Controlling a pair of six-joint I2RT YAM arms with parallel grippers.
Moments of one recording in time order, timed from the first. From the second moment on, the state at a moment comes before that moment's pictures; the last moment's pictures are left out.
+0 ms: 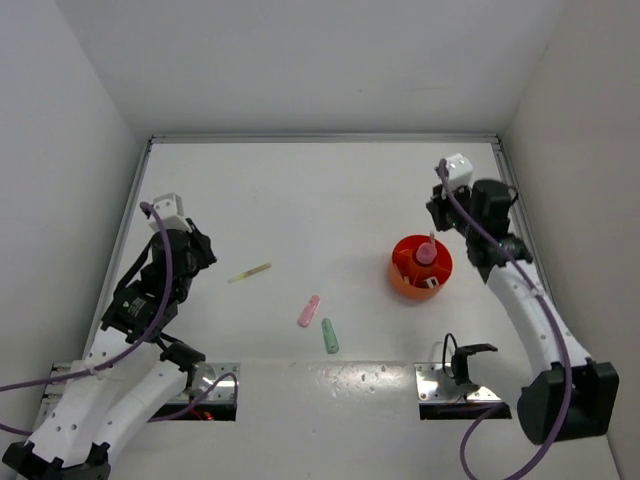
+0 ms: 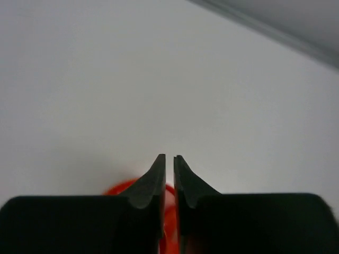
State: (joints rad) left arm -0.40 0.63 0.79 -0.59 -0.45 -0.49; right arm 0.10 1.01 0.69 -0.09 -0.10 -0.15
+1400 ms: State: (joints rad) left arm -0.39 0.44 0.79 -0.72 -0.82 -0.68; right arm 1.00 2.43 1.97 -0.49 -0.29 -0.79
